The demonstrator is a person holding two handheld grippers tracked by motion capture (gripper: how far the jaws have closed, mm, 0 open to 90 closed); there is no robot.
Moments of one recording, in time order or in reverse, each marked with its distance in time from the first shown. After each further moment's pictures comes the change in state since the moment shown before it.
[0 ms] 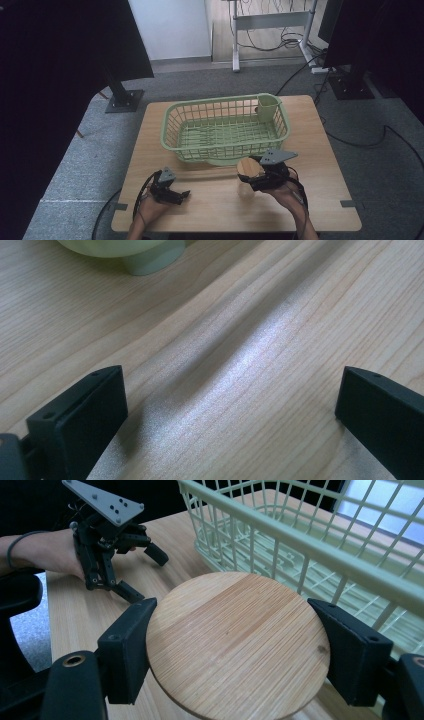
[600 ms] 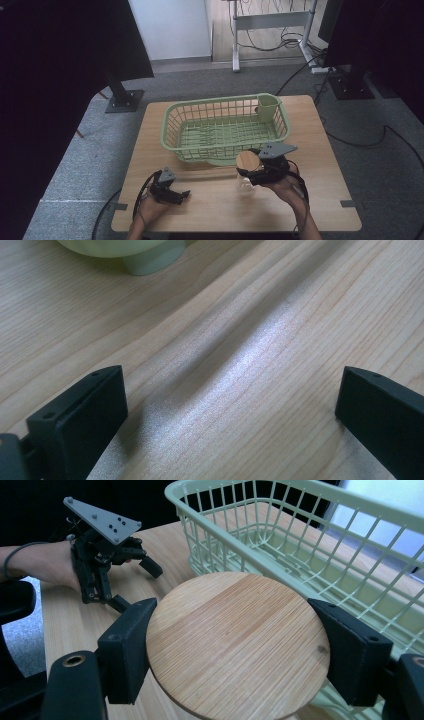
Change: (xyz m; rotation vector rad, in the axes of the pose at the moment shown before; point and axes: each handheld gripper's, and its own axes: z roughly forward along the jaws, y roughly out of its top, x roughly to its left) left arm 0.000 0.000 0.000 0.000 0.000 0.000; right arm 0.001 0.029 -0.008 0.003 -0.028 -0.047
